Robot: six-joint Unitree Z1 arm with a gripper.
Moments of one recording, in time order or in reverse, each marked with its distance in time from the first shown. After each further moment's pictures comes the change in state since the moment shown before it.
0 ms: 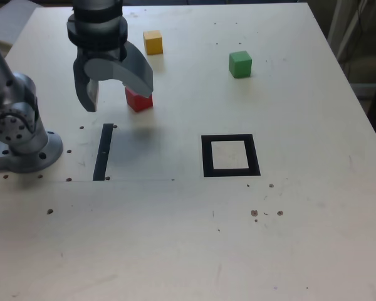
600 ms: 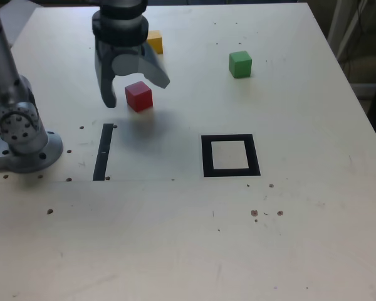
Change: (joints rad) arm 0.136 0.165 -0.091 -0.021 0.005 -0.076
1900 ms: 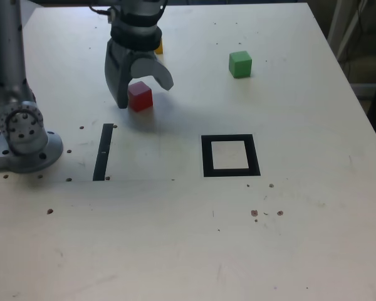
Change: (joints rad) arm 0.164 0.174 -0.026 -0.087 0.010 -0.012
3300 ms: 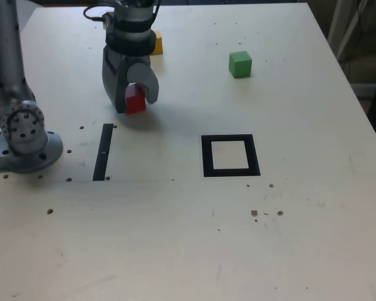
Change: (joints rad) arm 0.027 -0.035 0.088 -0.098 -0.007 0.021
